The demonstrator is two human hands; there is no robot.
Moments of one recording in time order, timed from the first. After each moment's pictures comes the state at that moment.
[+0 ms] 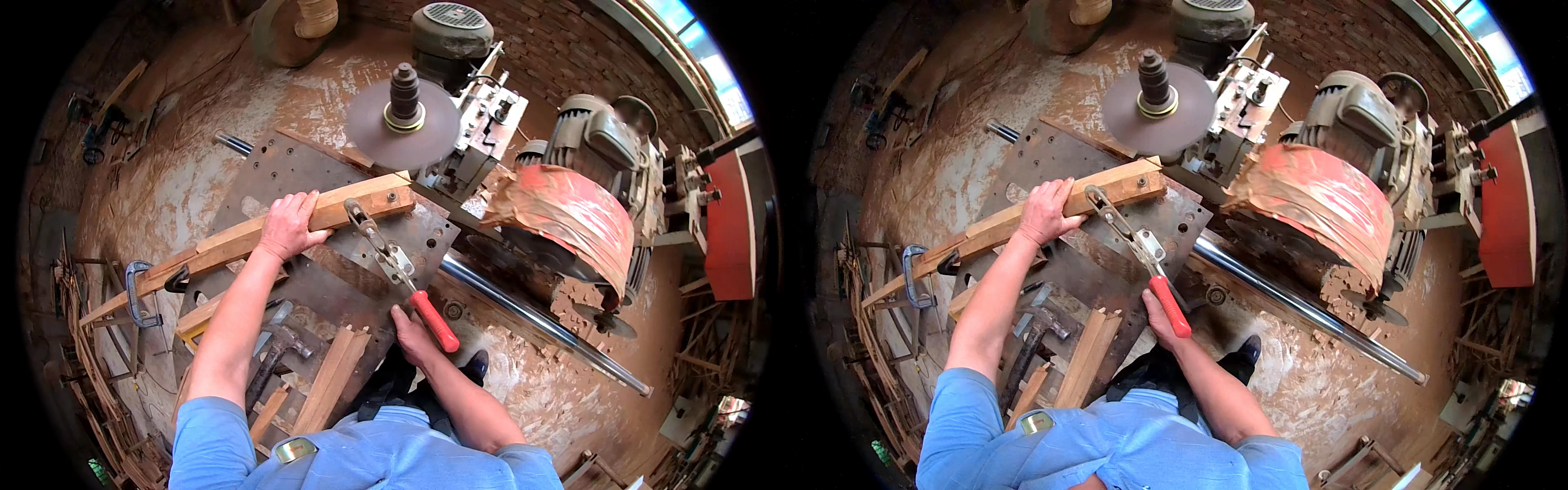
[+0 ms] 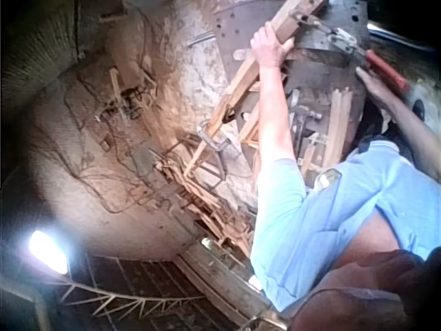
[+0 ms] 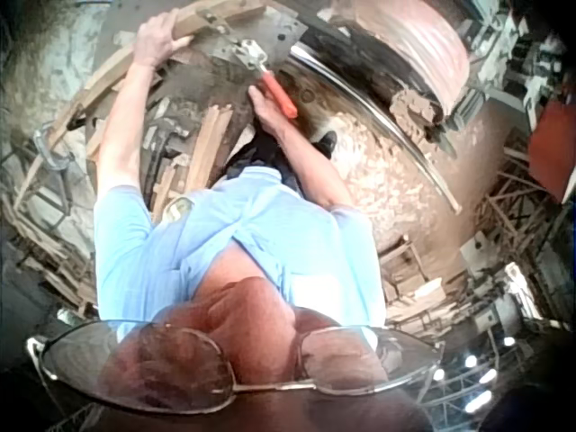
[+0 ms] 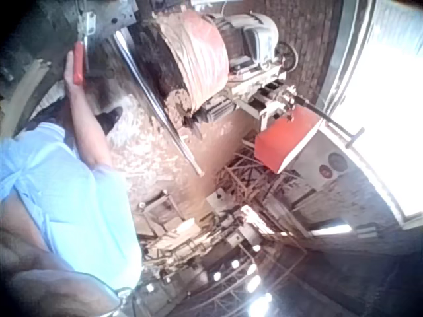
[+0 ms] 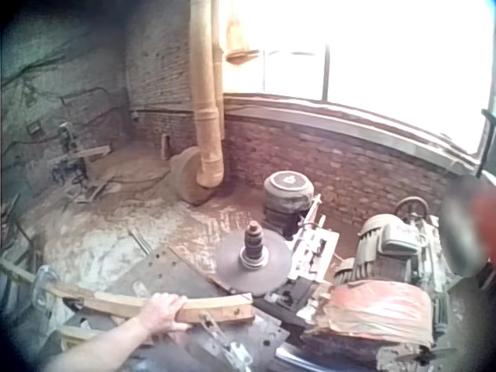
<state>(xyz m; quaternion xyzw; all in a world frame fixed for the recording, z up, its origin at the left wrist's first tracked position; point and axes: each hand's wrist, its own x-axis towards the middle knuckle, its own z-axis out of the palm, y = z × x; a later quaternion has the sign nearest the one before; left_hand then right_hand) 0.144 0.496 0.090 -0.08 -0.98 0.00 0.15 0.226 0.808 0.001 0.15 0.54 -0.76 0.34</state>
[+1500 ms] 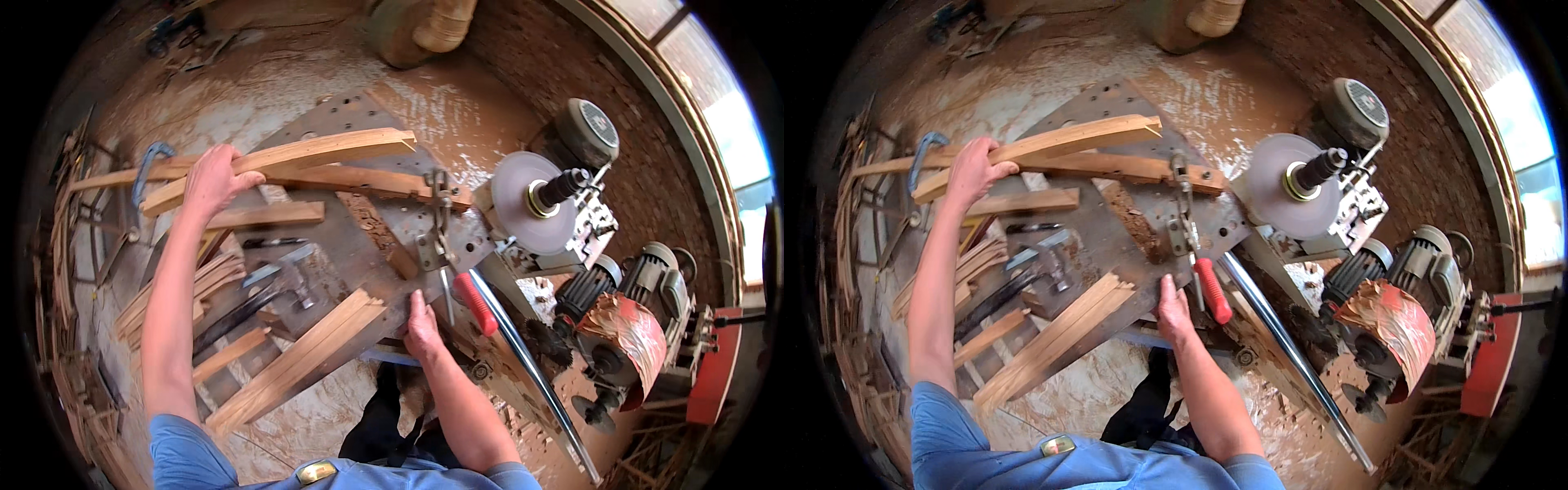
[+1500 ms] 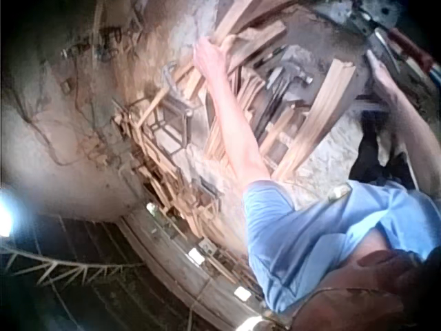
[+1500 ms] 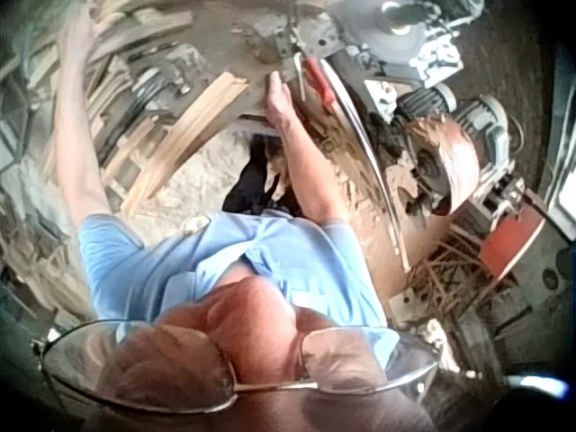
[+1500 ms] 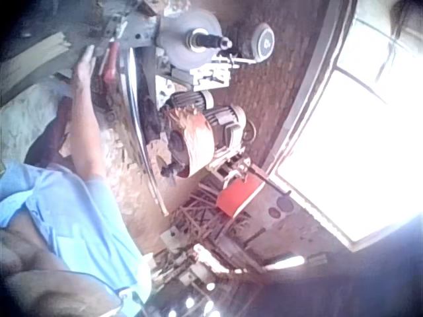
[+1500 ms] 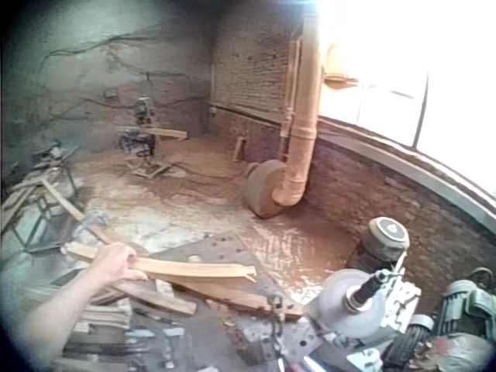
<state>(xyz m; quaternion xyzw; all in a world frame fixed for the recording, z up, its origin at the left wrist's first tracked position) 0.272 0.271 0.182 0.32 -0.94 -0.04 0.11 0.173 0.653 -0.019 0.13 0.58 -0.67 0.44</state>
